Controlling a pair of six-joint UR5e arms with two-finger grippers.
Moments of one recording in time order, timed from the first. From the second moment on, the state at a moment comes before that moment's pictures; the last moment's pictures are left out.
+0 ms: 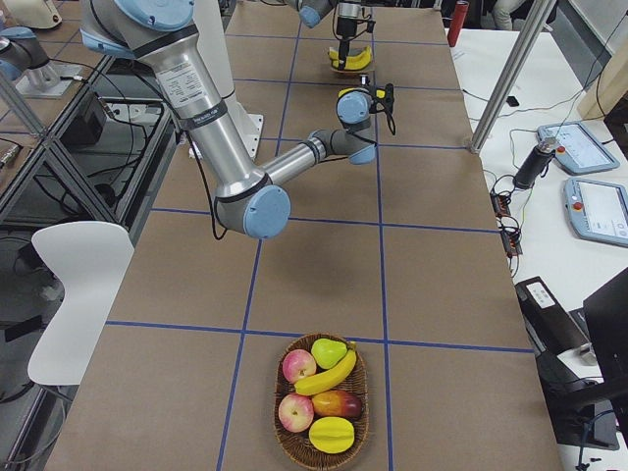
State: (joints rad) left arm -0.79 -2.07 -1.88 -1.85 -2.38 -1.11; right arm 0.77 -1.02 1.46 -0.05 2.08 1.71
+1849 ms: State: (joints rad) left arm -0.71 -2.09 -1.84 -2.97 -2.22 -2.00; right arm 0.73 -1.16 1.66 0.39 2.07 1.96
